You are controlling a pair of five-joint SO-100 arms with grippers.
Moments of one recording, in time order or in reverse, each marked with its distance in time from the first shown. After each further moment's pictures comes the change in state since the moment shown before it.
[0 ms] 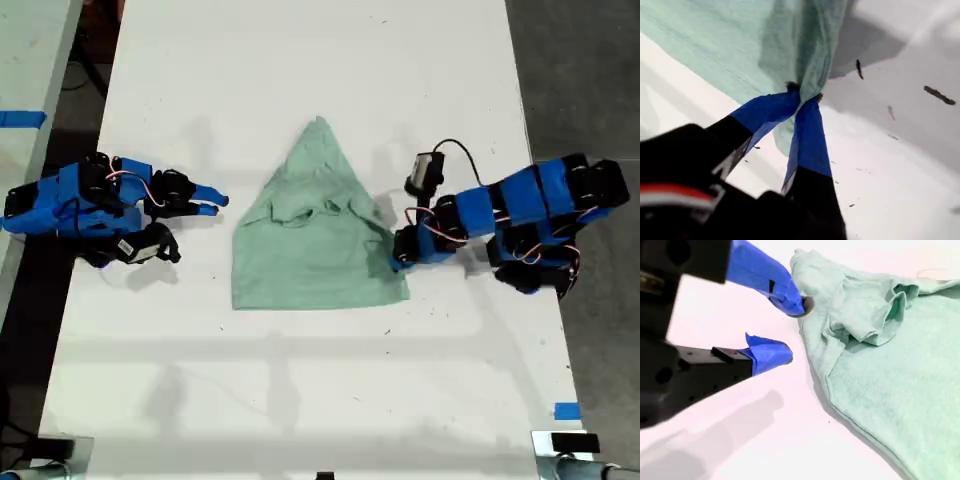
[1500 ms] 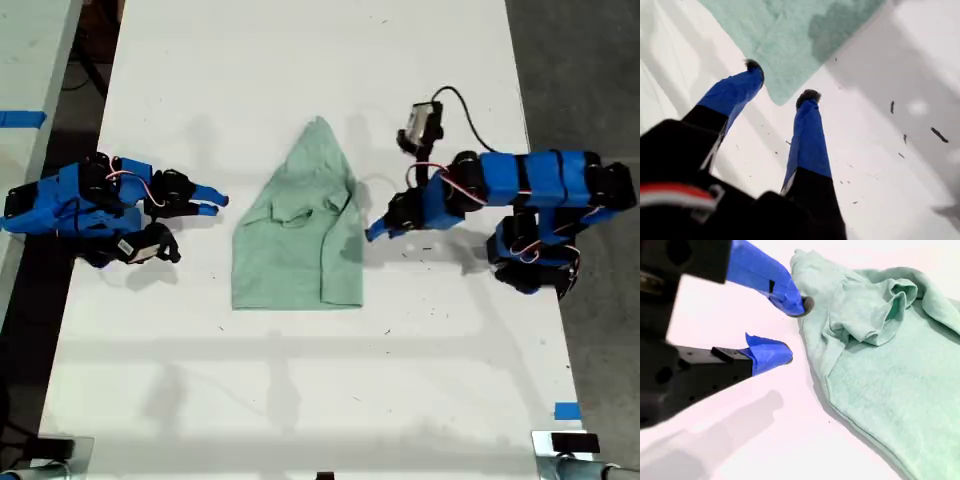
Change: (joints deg) arm 0 0.0 0.0 0.0 0.0 0.0; arm 1 6.9 15.4 -10.7 13.9 -14.4
